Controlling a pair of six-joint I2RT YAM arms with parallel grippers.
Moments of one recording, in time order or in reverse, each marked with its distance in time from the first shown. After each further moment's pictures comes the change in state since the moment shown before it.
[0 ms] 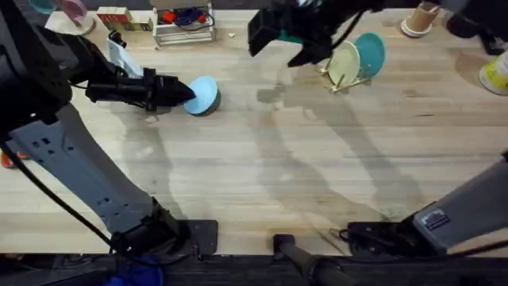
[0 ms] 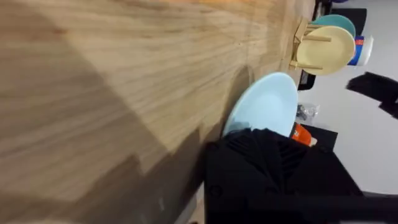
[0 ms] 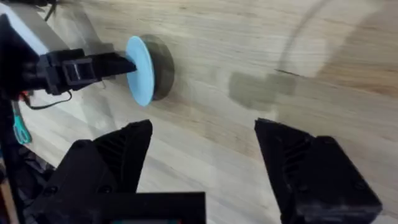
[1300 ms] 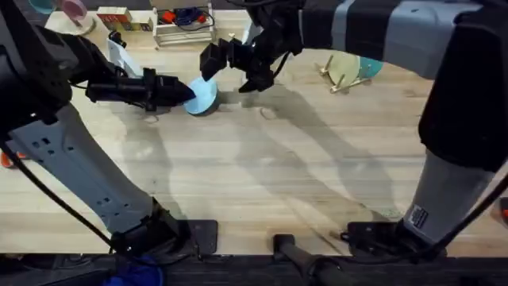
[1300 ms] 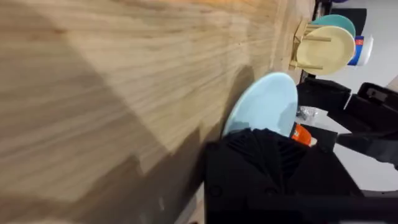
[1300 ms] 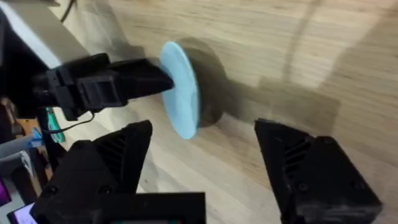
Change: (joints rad) left arm 0.000 0.000 0.000 0.000 0.000 0.000; right arm 0.188 0.255 0.000 0.331 -0.075 0.242
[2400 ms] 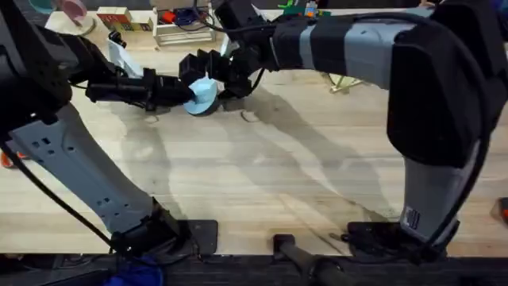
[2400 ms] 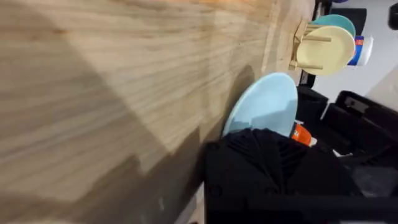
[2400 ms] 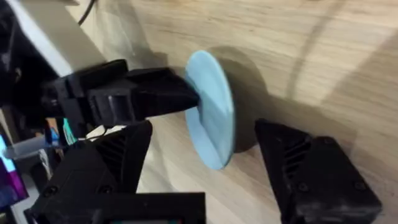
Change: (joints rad) left arm 0.000 0.000 0.000 0.000 0.000 0.000; right arm 0.085 0.092 0.000 0.211 0.000 0.102
